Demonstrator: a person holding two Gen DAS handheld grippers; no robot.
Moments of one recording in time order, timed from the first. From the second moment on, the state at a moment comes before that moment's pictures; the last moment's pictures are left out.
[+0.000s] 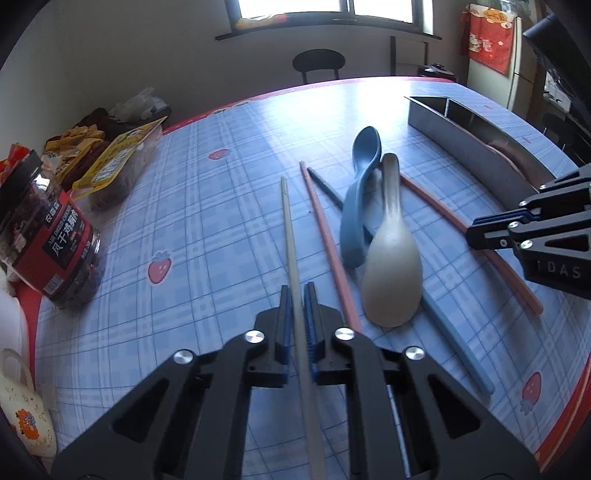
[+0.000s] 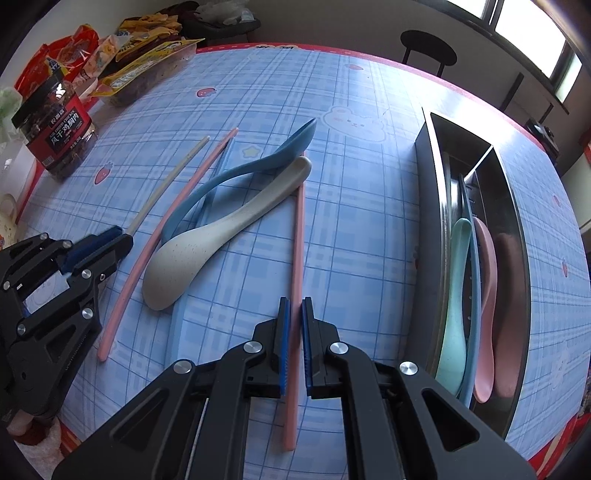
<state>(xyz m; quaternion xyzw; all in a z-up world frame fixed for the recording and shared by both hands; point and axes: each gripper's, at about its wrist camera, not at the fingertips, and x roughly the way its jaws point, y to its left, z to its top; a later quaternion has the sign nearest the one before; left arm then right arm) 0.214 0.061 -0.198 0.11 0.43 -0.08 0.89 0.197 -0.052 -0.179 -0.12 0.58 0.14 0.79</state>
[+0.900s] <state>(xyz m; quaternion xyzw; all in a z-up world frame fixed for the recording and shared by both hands) 0.209 0.108 -0.184 -0.03 0.40 -0.09 0.91 0.160 -0.123 -0.140 0.09 0.45 0.13 0.88</state>
